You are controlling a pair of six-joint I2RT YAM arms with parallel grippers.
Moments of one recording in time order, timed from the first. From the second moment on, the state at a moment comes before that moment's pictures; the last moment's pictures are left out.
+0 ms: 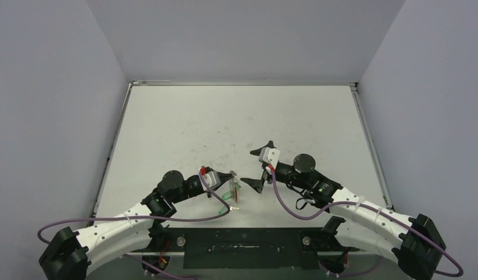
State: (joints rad) left arm -0.84 0.80 0.25 0.50 0.35 0.22; right arm 0.82 0.95 0.50 0.32 -0.42 -0.30
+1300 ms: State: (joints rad) left arm -0.28 0.39 0.47 -0.20 0.37 0.18; right arm 1.08 1.37 0.83 -0.19 -0.01 0.12
